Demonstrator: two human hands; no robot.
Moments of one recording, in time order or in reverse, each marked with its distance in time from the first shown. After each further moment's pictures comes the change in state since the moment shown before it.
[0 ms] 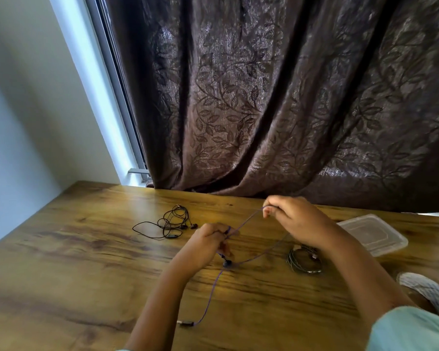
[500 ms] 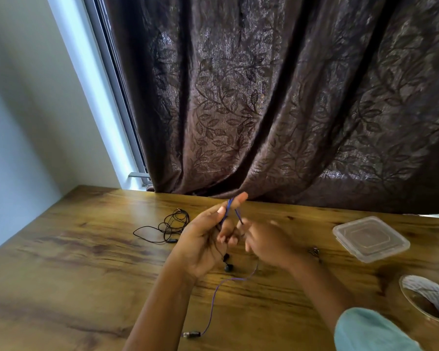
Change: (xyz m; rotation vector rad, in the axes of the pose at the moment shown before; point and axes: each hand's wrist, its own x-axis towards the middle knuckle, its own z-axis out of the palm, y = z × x) left_hand -0.019 0.033 -0.001 -0.858 -0.284 0.299; right_hand 0.017 -0.016 0.067 -0.114 -0.138 0.061
